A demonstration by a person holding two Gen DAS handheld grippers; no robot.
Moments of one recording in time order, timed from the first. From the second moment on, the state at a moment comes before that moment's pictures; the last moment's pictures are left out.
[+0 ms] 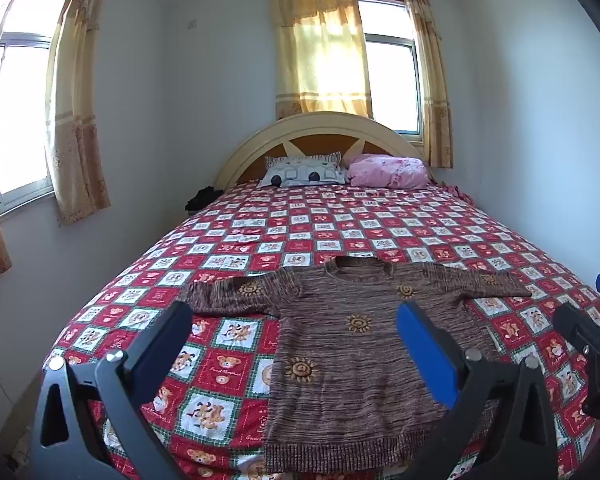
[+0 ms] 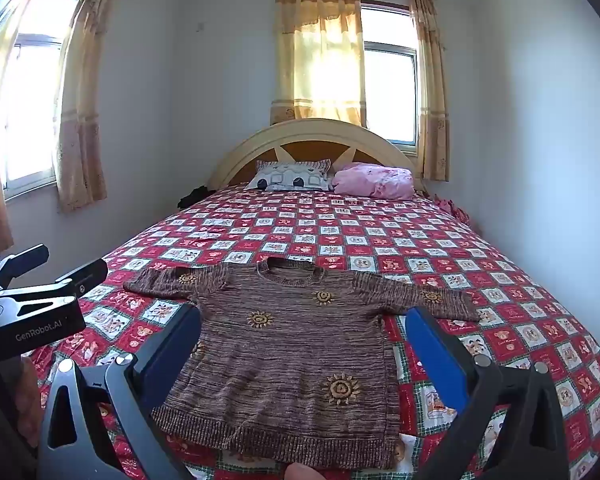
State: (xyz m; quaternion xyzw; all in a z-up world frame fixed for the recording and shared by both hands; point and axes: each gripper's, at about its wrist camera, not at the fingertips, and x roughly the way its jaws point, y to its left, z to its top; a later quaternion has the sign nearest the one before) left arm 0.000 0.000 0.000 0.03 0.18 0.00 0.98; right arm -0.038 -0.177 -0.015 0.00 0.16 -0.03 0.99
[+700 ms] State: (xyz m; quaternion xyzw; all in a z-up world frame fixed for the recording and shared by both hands) left arm 0.003 -0.003 -0.004 0.02 0.19 -0.01 0.98; right arm -0.036 -0.182 -0.013 -0.01 0.16 -0.04 0.99
